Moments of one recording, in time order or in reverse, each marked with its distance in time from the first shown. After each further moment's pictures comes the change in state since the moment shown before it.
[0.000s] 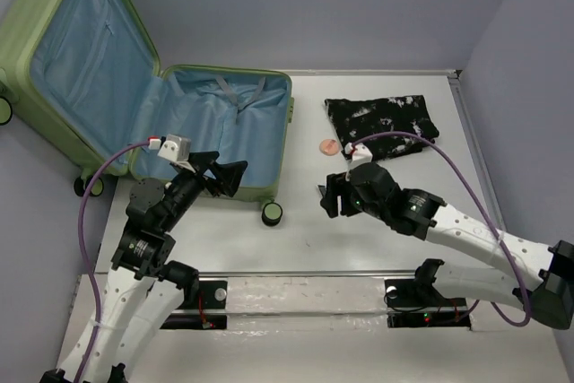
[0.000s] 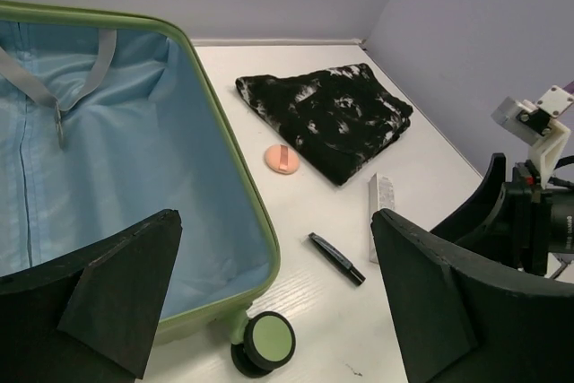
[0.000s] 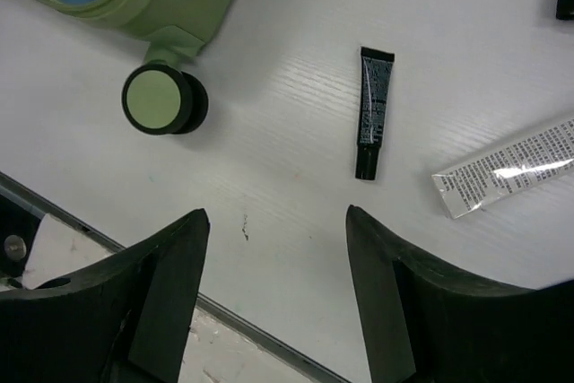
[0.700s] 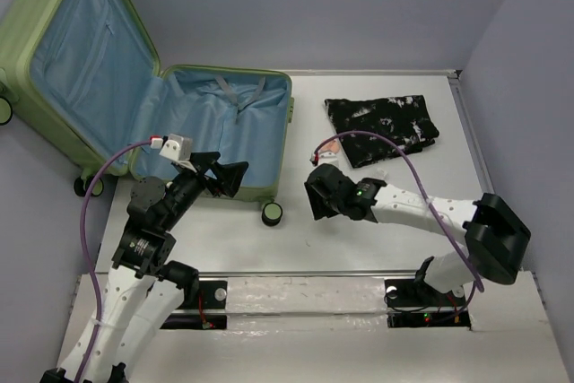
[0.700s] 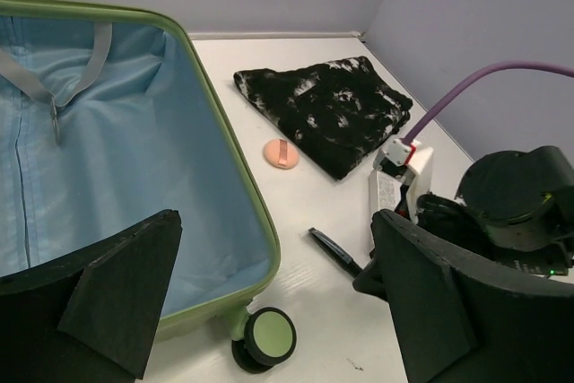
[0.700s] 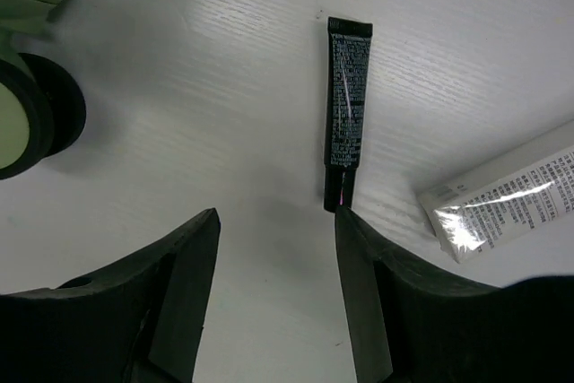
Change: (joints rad) left arm 0.006 0.012 0.000 -0.005 0.019 0.005; right arm 0.031 0.416 0.093 0.003 0.103 -0.021
